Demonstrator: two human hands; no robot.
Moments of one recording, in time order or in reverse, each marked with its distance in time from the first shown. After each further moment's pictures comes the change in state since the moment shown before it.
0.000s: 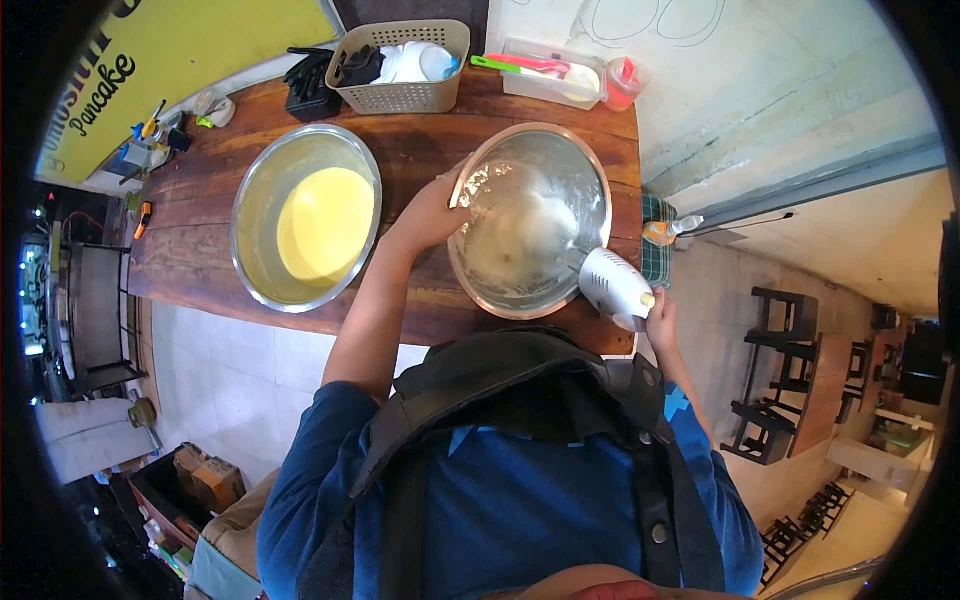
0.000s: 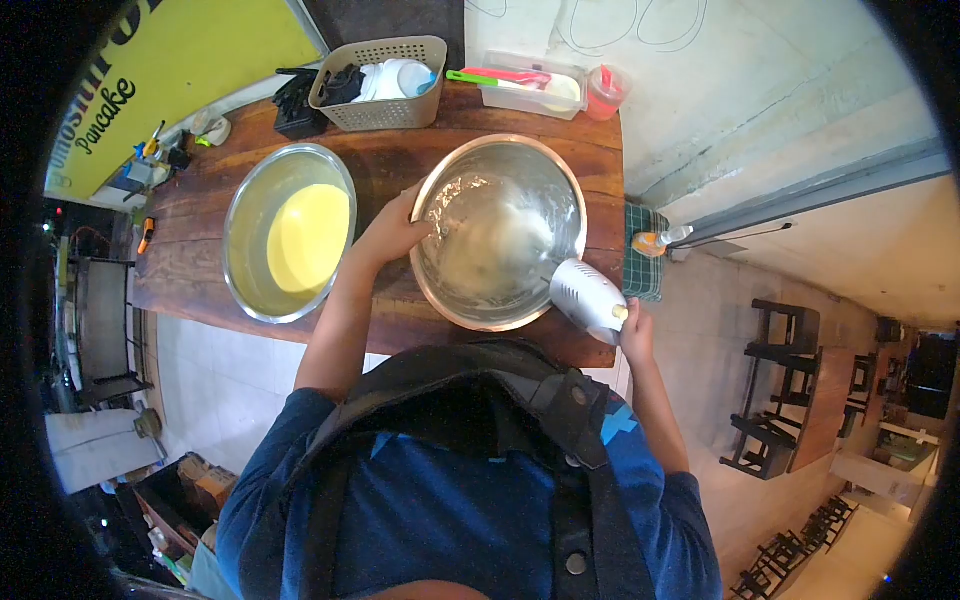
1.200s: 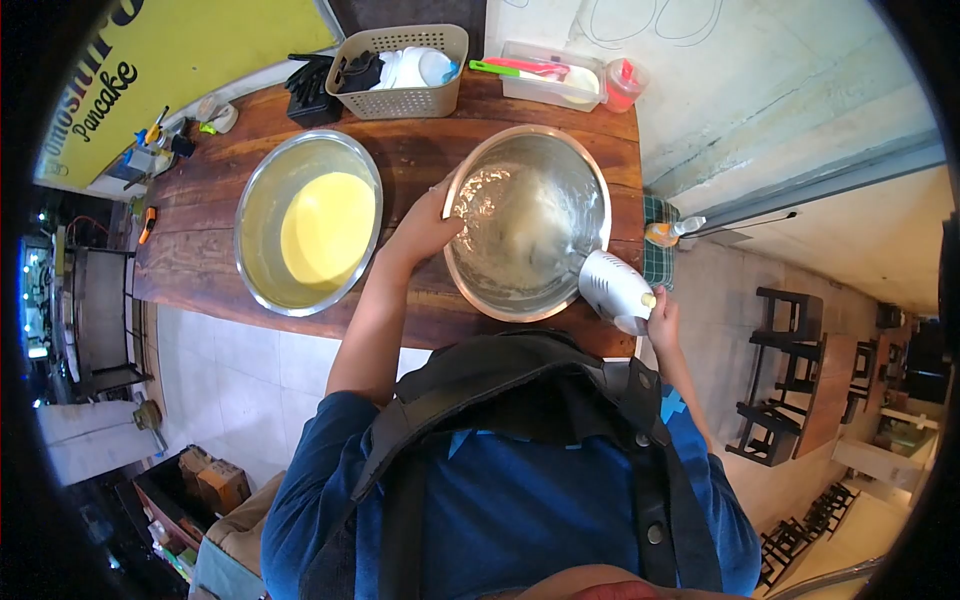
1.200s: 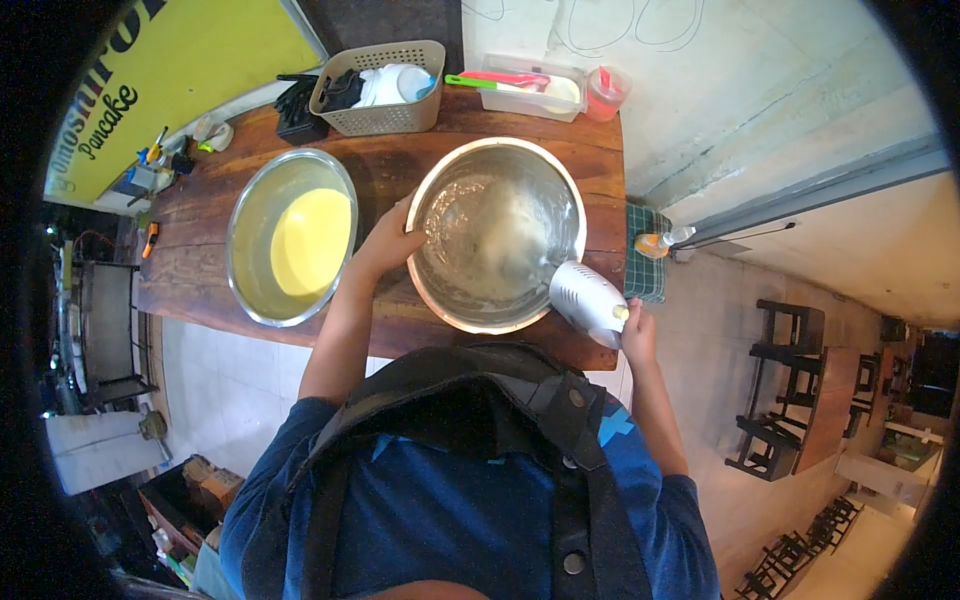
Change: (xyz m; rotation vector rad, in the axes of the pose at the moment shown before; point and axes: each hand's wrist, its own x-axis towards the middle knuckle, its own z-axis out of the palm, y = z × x) left_hand -0.007 -0.015 0.003 -0.018 0.050 0.023; right_hand 0.005 -0.009 0.002 -0.022 0.008 0.082
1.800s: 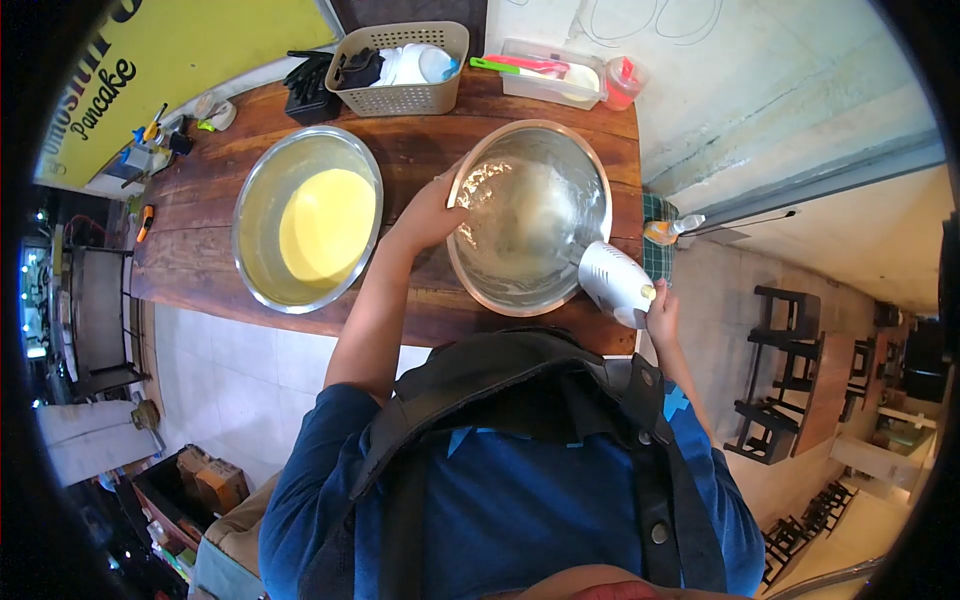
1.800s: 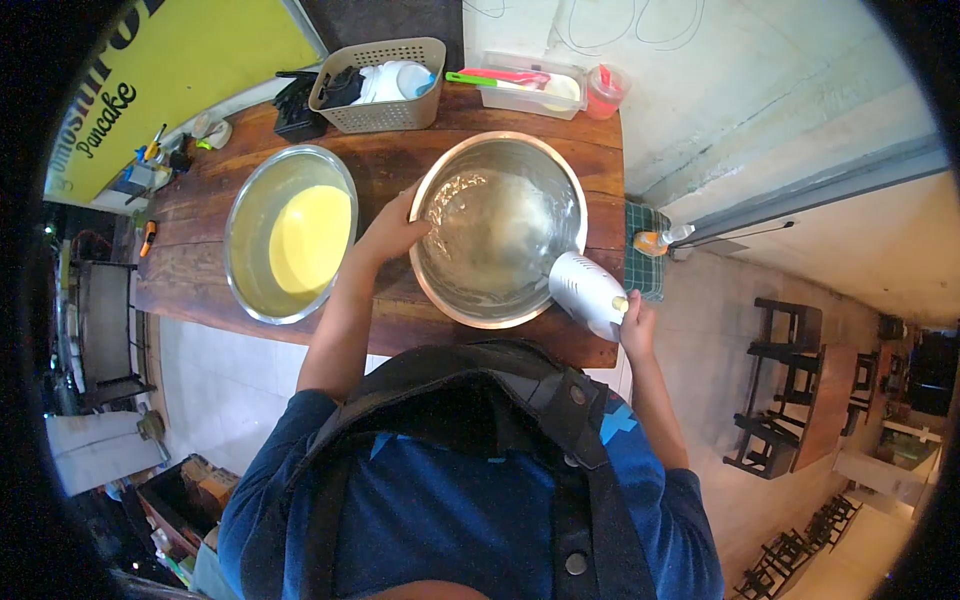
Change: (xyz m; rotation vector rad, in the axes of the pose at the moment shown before) left_hand 0.011 0.000 -0.002 0.080 -0.059 -0.055; right_hand 0.004 -0.005 0.004 0.051 0.086 -0.013
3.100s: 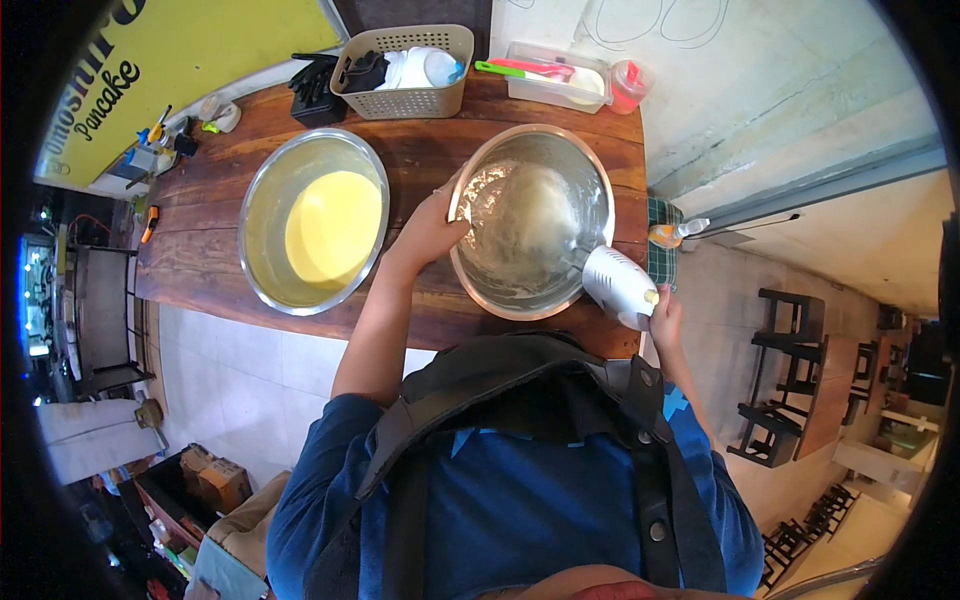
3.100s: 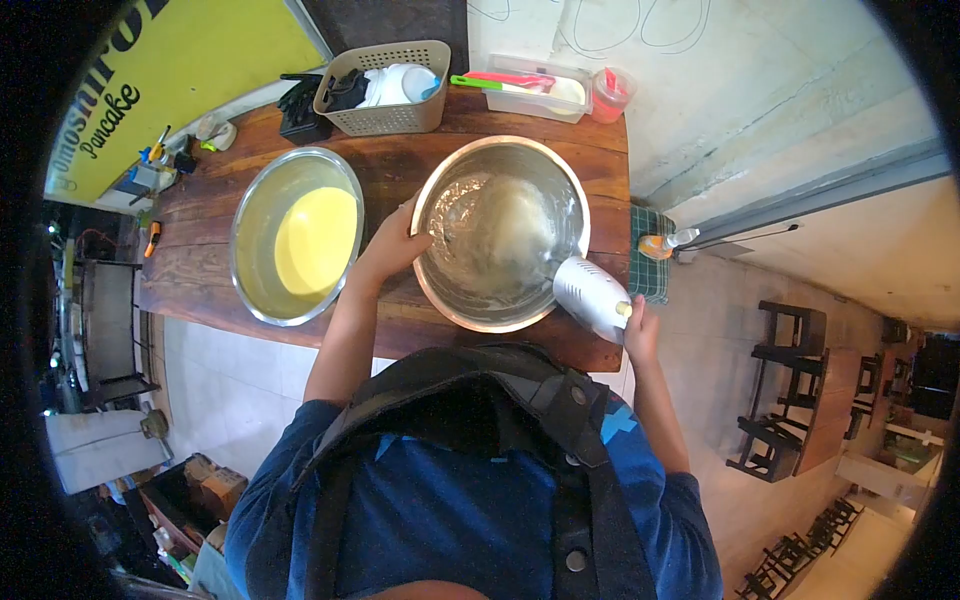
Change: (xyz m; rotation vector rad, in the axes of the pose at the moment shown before) left_hand -0.013 -0.009 0.004 -0.010 0.084 0.064; right_hand 0.003 0.017 0.003 -0.034 0.022 -0.096
